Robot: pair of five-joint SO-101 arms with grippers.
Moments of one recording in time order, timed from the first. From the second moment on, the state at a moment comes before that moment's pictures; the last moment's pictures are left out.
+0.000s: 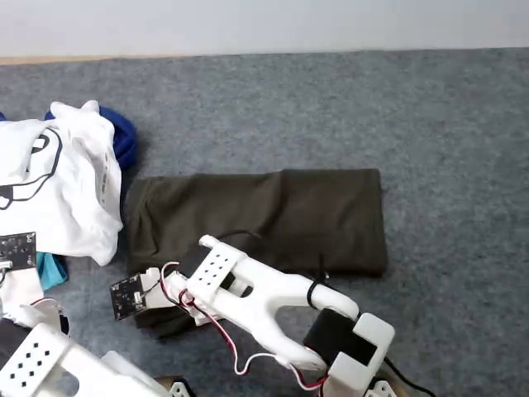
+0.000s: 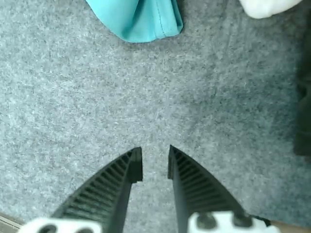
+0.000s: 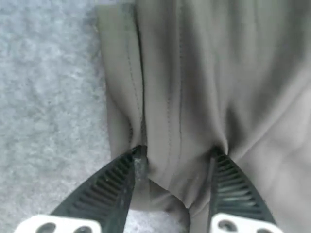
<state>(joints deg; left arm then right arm) -62.9 -58.5 62.0 82.2 -37.2 -60.3 11.3 19.9 62.3 49.4</state>
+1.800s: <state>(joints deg) -62.9 -58.5 62.0 82.2 -37.2 -65.7 12.6 19.8 66.2 44.2</state>
